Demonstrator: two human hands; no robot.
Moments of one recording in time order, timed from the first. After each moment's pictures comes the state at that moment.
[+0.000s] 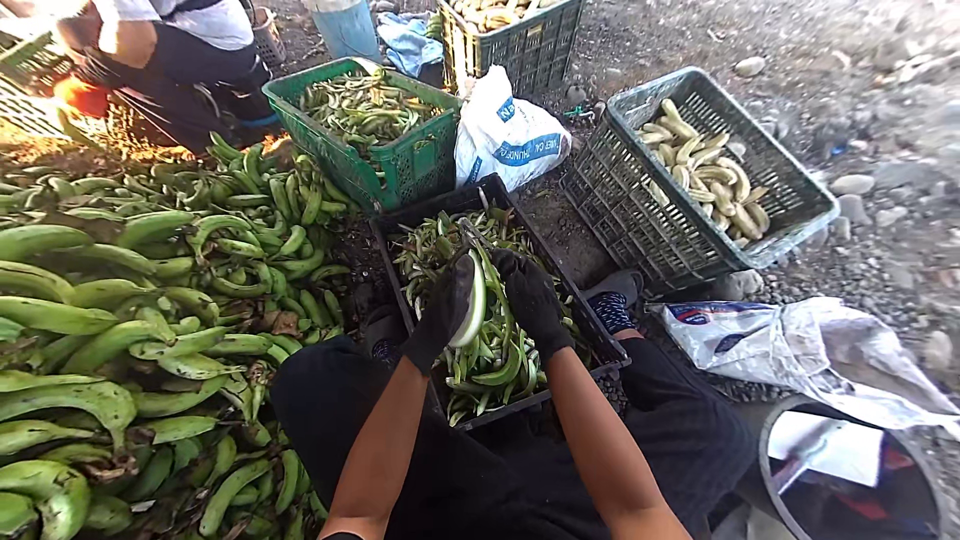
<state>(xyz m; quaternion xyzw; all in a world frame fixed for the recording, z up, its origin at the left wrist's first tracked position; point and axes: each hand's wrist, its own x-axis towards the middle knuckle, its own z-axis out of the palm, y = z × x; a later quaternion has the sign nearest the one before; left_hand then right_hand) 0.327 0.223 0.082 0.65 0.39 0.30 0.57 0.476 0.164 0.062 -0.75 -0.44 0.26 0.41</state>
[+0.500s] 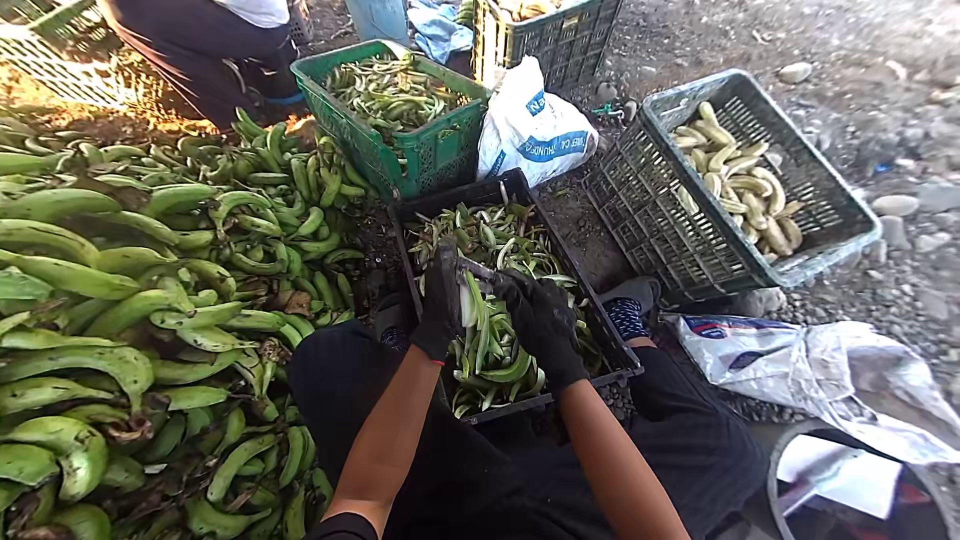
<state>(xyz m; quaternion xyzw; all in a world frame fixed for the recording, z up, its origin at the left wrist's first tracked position) 0.316 0.224 0.072 0.48 0.47 0.40 0.62 0.457 0.147 0.057 -0.79 -0.51 0.19 0.28</state>
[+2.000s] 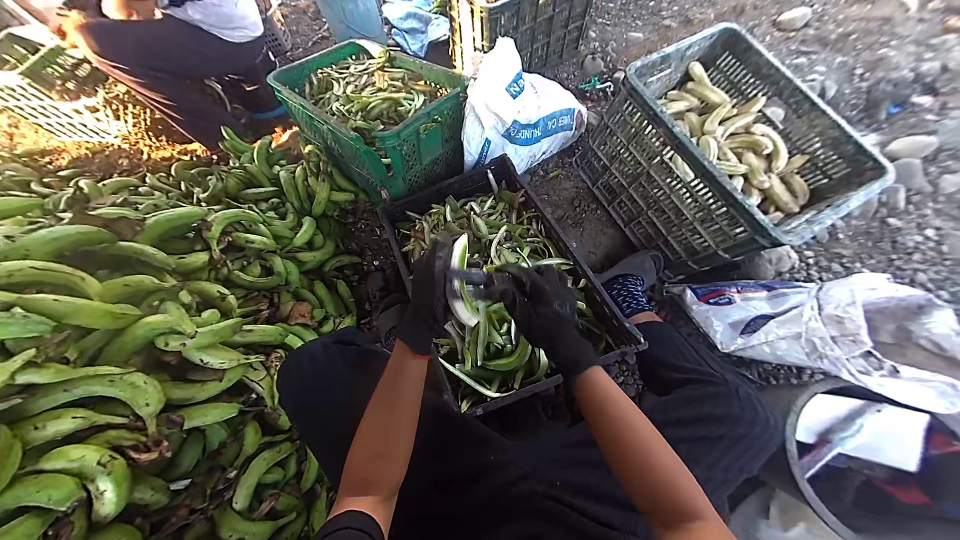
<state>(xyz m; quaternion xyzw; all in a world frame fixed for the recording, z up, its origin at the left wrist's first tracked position) 0.306 0.231 0.067 0.53 0.42 0.33 0.66 0.473 0.134 0.041 -0.75 -0.55 0.16 0.33</state>
